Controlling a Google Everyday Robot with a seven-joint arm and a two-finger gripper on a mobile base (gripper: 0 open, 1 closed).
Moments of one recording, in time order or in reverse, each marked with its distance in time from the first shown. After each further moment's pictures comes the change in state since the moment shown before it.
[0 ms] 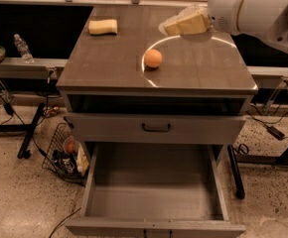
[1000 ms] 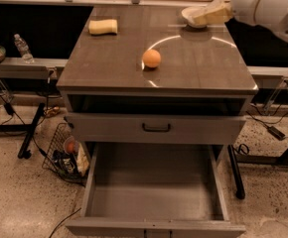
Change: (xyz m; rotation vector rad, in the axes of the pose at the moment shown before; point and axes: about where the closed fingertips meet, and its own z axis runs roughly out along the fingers) arm 0.065 -0.095 0.015 0.141 -0.009 -0.115
